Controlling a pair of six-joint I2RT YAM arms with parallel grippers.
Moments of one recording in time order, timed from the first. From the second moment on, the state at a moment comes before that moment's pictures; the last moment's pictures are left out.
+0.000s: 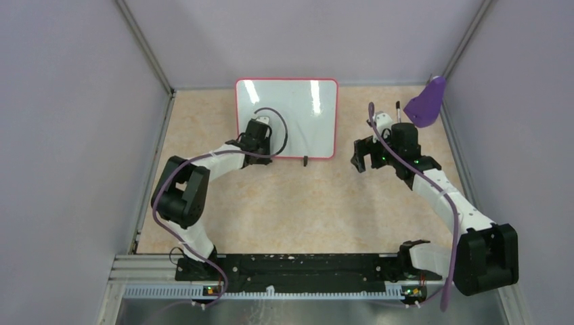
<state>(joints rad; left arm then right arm) -0.43 1.76 1.07 -0.17 -0.10 -0.33 0.23 1.18 0.81 -0.26 -0.25 -0.09</state>
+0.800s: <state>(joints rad) -0.57 1.53 0.97 -0.19 0.31 -0.22 0.23 1.18 0.81 -0.21 -0.32 -0.06</state>
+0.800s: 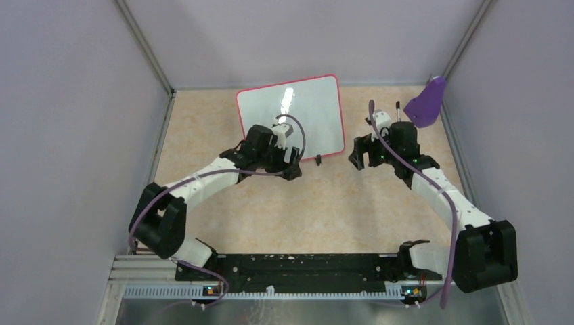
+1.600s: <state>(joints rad) -0.19 1.12 1.10 -0.35 0.27 -0.29 0.56 1.62 0.99 -0.06 -0.02 0.05</state>
